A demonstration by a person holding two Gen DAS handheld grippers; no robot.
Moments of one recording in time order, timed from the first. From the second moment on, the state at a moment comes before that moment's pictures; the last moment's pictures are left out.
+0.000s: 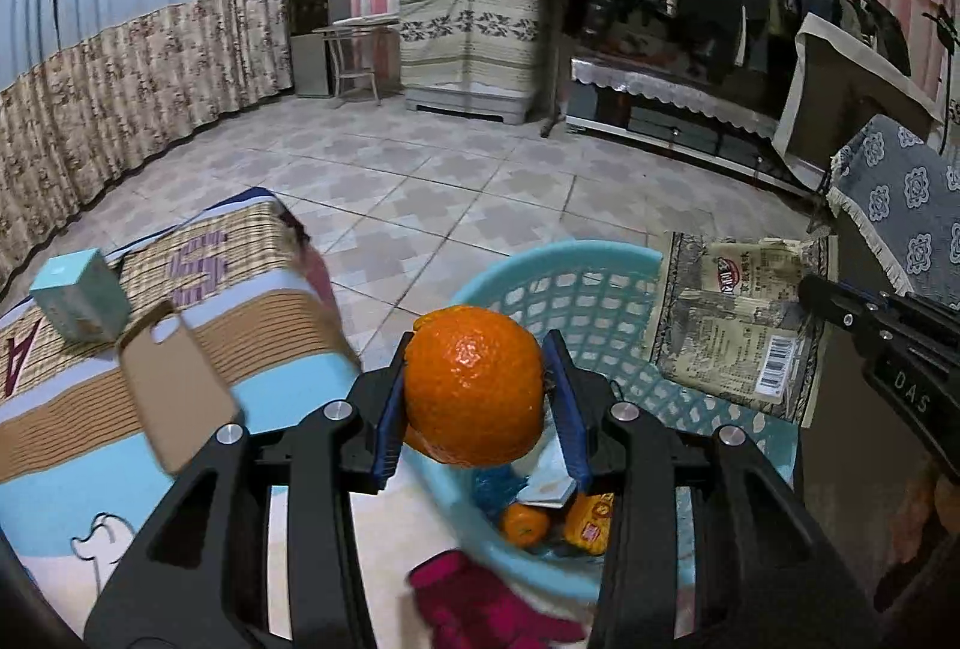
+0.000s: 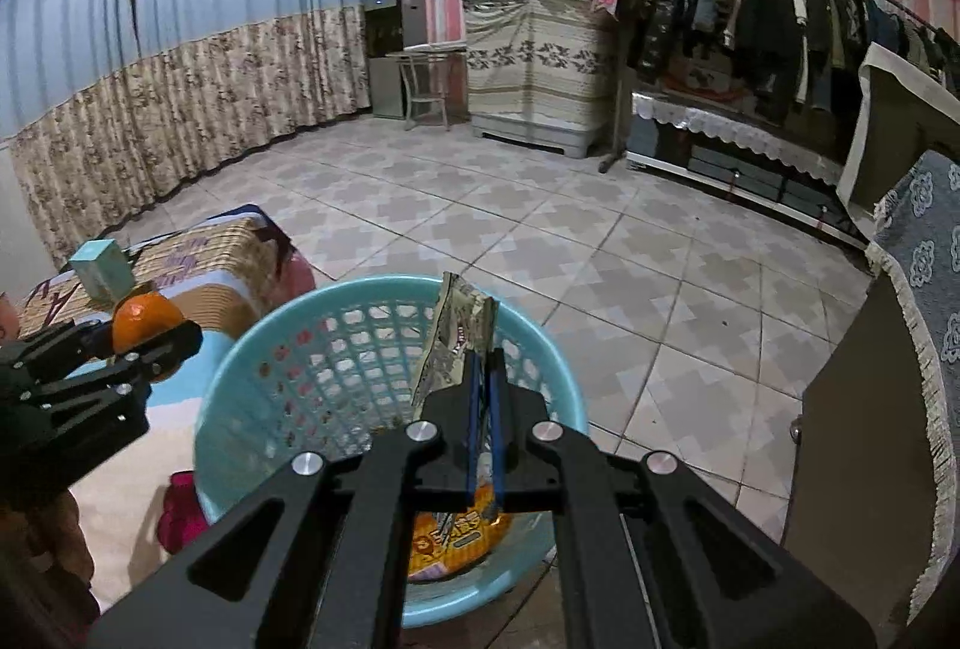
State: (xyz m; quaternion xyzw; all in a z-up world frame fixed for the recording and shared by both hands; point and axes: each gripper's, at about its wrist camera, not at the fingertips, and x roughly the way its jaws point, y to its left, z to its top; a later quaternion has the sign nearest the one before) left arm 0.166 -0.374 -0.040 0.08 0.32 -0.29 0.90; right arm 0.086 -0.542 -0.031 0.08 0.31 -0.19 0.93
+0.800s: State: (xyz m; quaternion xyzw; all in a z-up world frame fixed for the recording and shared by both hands) left arm 0.177 -0.320 -0.013 0.07 0.27 -0.22 0.93; right arm 0.118 -0.520 -0.057 0.08 0.32 -0.18 0.93
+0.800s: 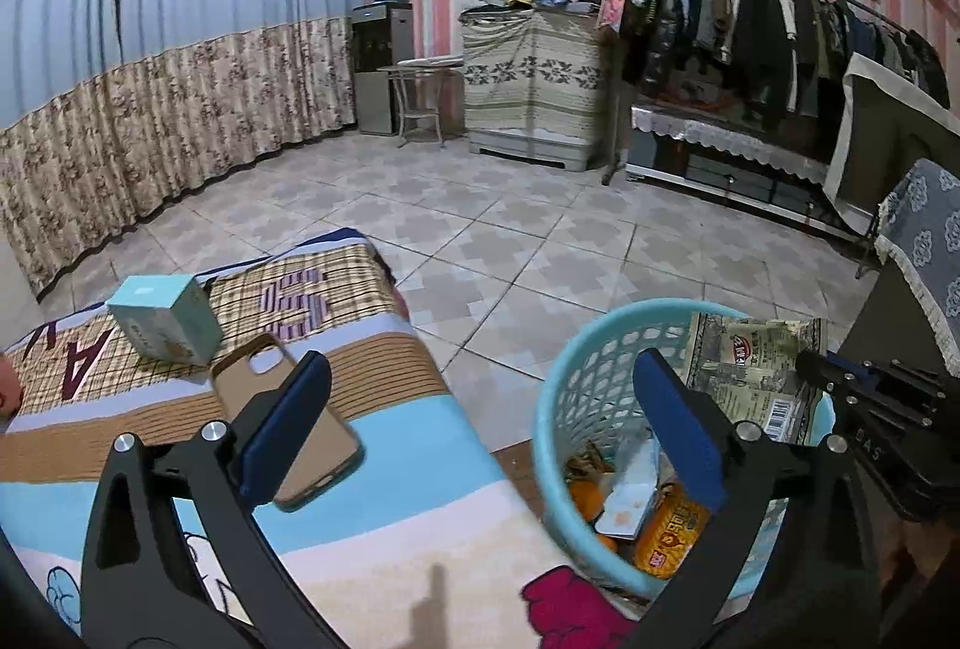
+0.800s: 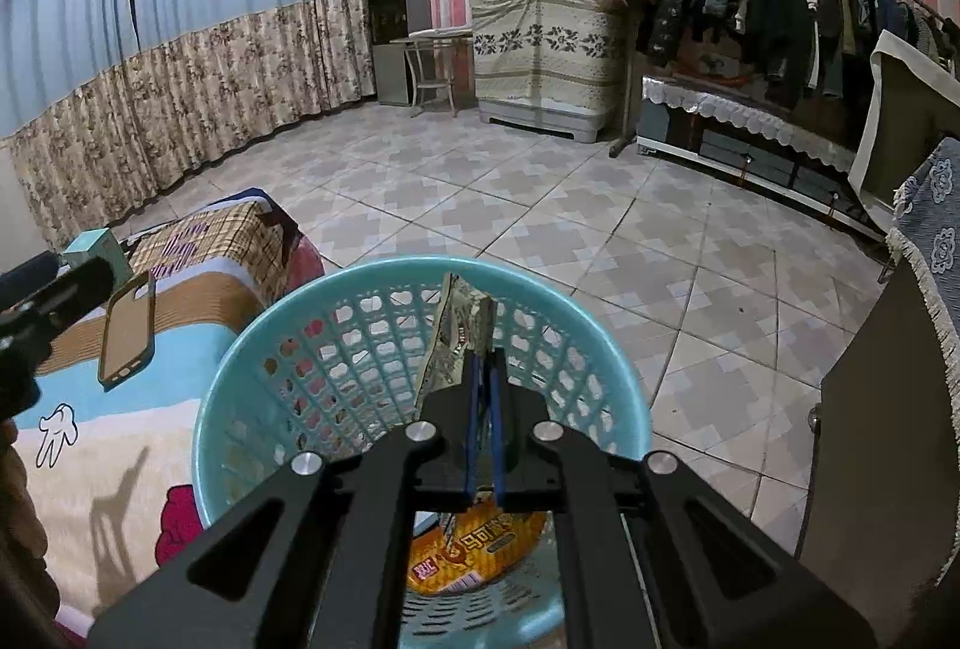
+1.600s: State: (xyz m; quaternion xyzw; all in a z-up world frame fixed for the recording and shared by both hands) left arm 0.138 -0.209 0.011 0.05 0.25 -0.16 0.95; right arm 0.110 -0.468 -0.043 0.06 0.30 -0.21 0.93
